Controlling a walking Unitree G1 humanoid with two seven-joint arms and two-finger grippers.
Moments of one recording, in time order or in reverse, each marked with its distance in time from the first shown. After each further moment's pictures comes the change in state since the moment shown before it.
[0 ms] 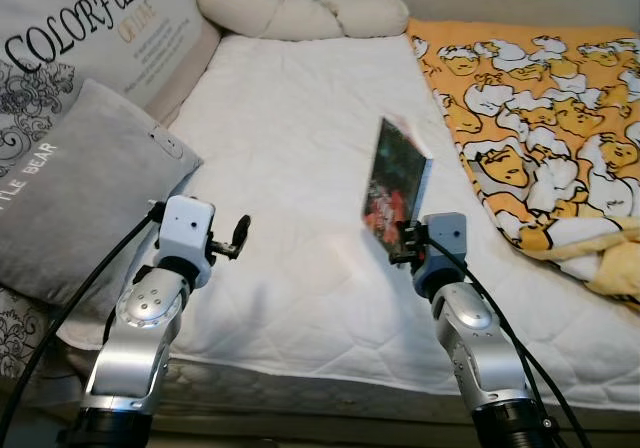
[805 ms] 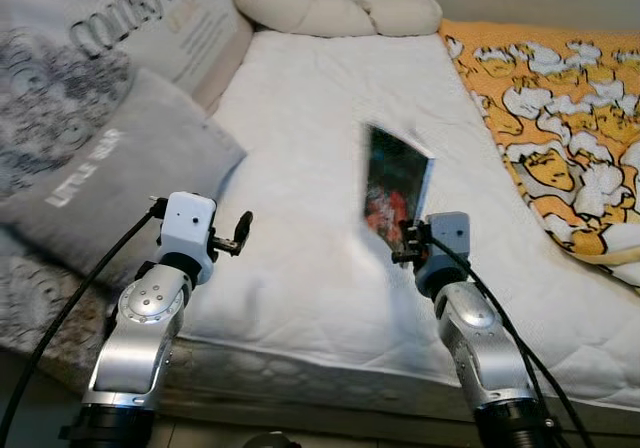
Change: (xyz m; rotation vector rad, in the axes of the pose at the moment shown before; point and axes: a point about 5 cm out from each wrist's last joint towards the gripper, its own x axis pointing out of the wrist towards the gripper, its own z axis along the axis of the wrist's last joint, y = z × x) left arm 0.000 0.004 0.001 -0.005 0.006 0.016; right arm 0.001 0.003 0.002 0.015 -0.005 0.002
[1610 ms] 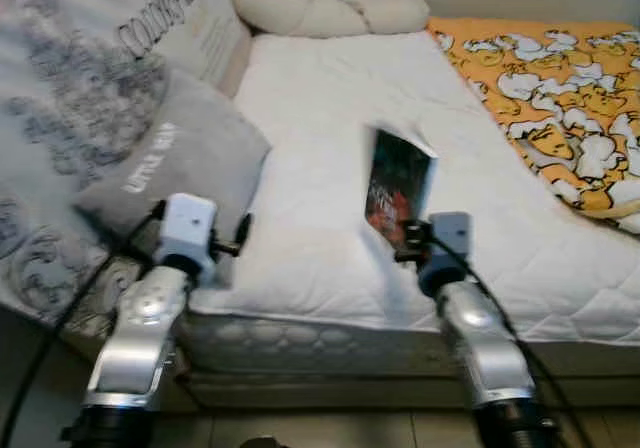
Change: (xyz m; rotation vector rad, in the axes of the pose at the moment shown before) left arm 0.000 0.001 -0.002 -0.017 0.004 0.010; right arm 0.000 0.004 -0.001 0.019 0.004 0.007
